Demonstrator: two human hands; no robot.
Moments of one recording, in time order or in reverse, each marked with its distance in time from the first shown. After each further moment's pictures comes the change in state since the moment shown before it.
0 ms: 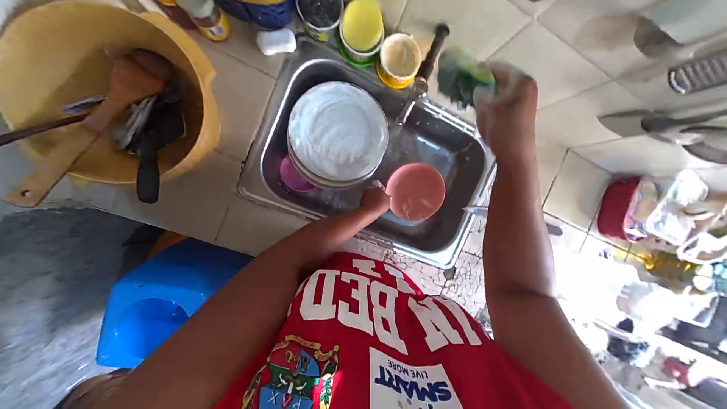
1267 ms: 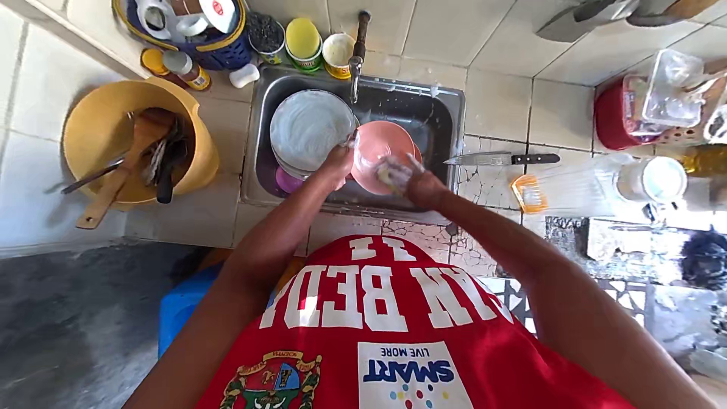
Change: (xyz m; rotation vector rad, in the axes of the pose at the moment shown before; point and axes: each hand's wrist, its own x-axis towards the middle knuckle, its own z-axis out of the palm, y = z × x) left_hand -0.114 0.039 -0.083 -0.428 -0.008 0.320; right_hand -0.197 0.136 0.128 -0.491 -0.287 -0.545
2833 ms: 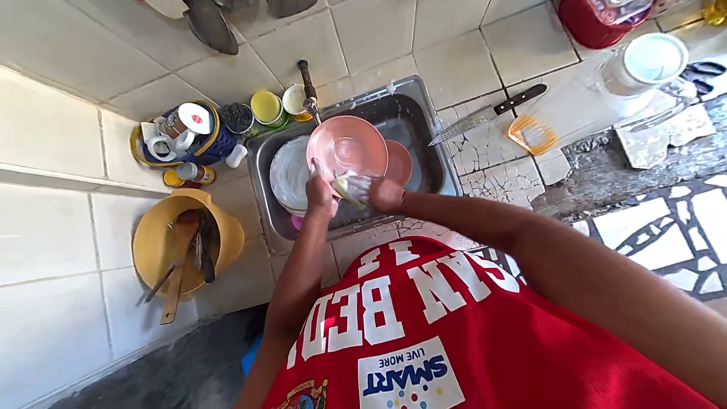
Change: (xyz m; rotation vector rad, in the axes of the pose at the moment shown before) left_hand -0.005 0.004 -0.004 -0.186 0.182 0.145; right_hand 0.047 -0.076 -0.019 0.110 0.281 0.074
